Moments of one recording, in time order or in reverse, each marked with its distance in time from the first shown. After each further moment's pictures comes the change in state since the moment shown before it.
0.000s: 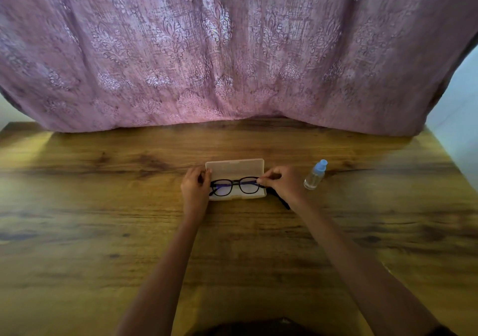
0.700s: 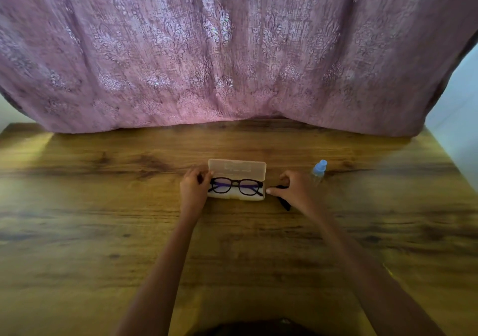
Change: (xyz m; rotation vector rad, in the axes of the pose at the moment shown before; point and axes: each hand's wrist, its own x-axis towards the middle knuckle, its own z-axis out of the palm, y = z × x) left_hand 0.007 -0.002 -0.003 0.049 -0.090 -0.080; right_hand -0.008 0.014 -0.020 -0.429 0.028 0.043
